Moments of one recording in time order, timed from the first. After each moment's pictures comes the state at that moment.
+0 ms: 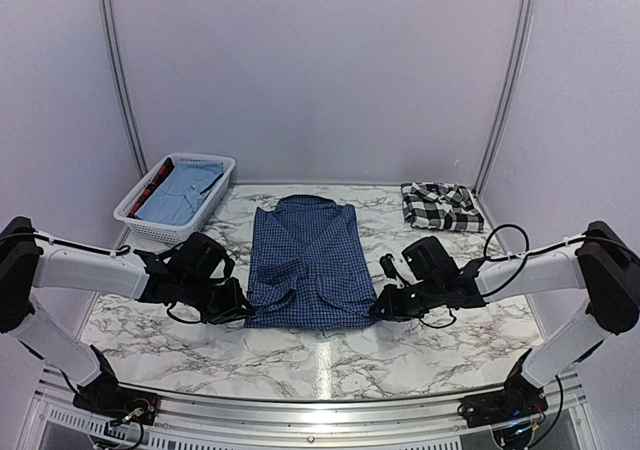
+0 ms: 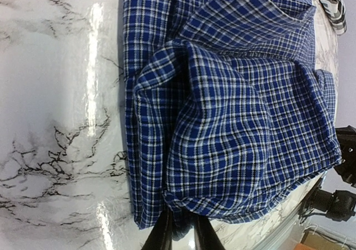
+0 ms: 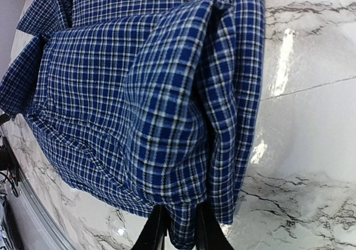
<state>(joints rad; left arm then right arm) -0.76 1.47 0.67 -0.15 0.22 -0.95 0.73 1.49 0.64 -0.05 -0.26 0.63</state>
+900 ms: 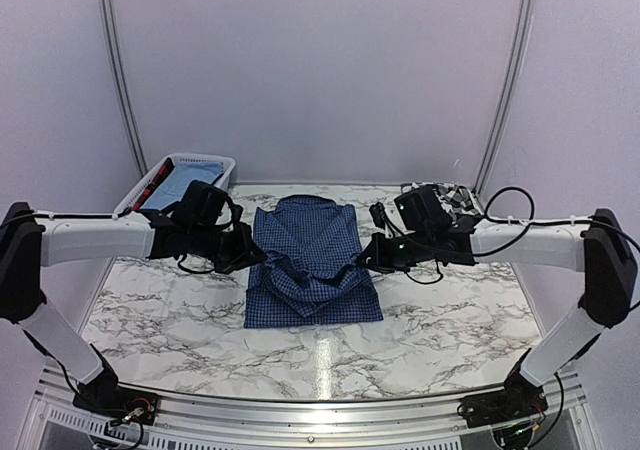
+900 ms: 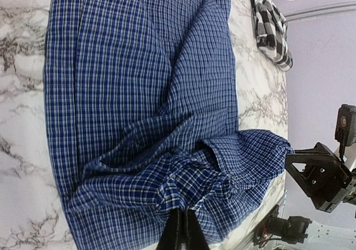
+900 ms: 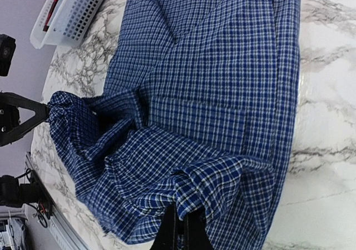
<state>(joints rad) -0.66 1.54 0.96 -0.17 0.27 -0.91 0.69 1.53 0.96 -0.18 -0.24 0.61</state>
